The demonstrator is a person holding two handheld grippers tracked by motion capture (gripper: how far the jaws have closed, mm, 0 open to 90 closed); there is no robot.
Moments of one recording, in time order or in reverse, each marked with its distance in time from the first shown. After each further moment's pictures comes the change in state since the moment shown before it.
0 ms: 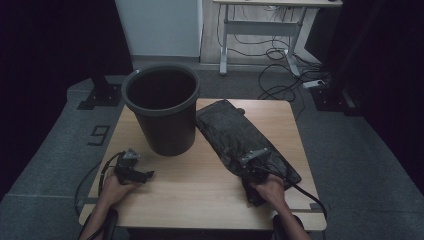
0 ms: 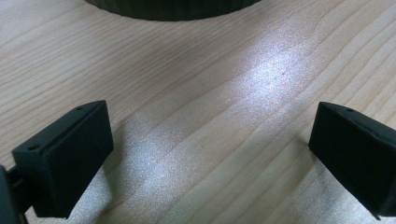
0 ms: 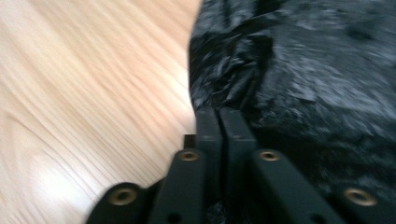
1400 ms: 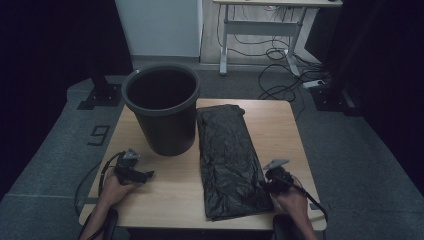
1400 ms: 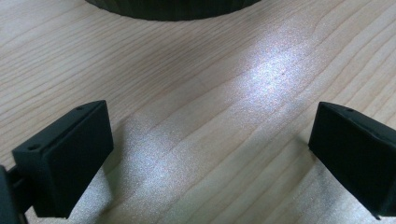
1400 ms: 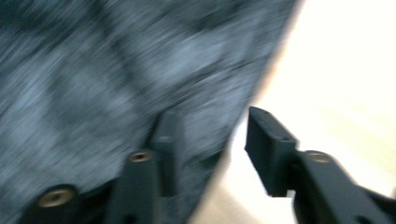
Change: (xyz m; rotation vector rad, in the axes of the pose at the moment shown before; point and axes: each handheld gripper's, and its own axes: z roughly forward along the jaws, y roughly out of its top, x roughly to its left) left arm 0.000 0.000 0.000 -0.001 0.003 -0.002; right arm -0.016 -0.047 -0.060 0.002 -0.221 0.073
